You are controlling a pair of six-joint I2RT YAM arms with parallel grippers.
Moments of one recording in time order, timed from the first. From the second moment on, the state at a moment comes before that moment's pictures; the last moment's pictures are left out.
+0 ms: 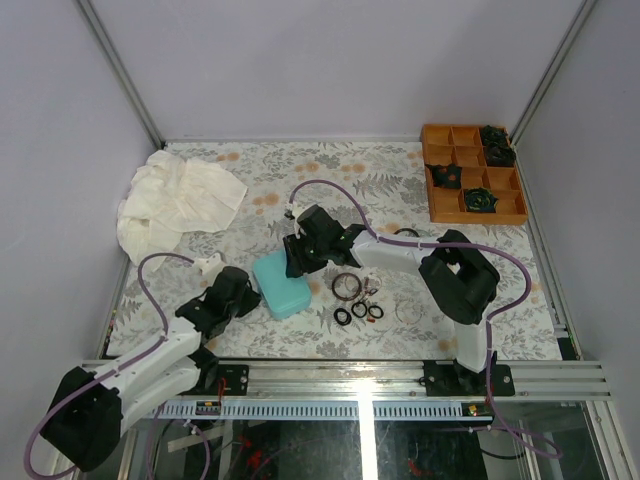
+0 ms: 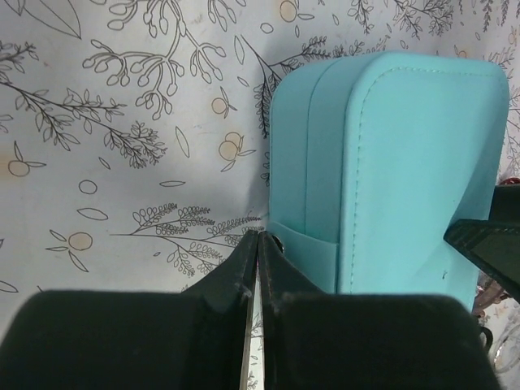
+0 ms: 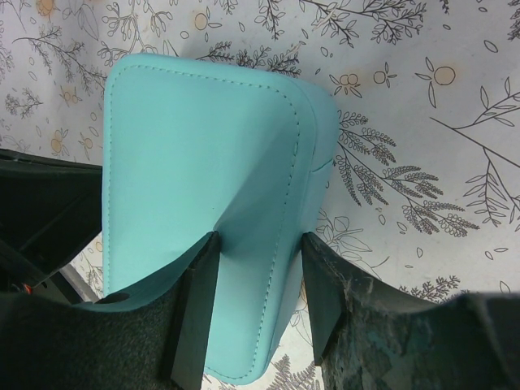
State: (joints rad) left arm -0.54 0.83 0.25 -0.25 -0.26 -1.06; right arm 0.90 1.95 1.31 -0.20 -0.20 0.46
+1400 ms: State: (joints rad) left arm -0.46 1.21 0.39 -0.05 -0.27 -0.85; right arm 0.95 2.13 1.63 -0.40 -0.01 0.27
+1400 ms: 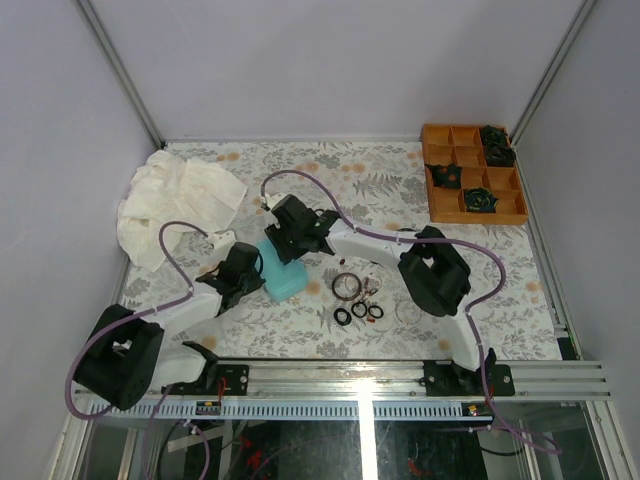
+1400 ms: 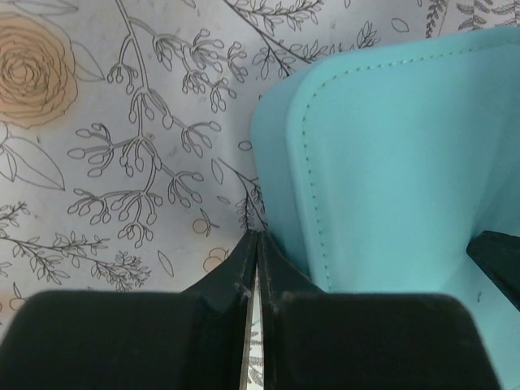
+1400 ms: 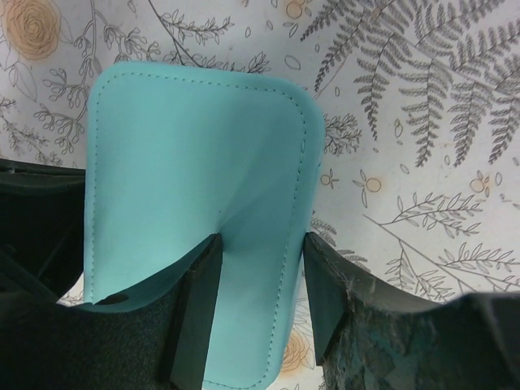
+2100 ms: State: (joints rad) left arm -0.45 1.12 0.43 -0.19 -0.26 -0.86; right arm 0.97 2.10 1.58 -0.32 0.09 0.21
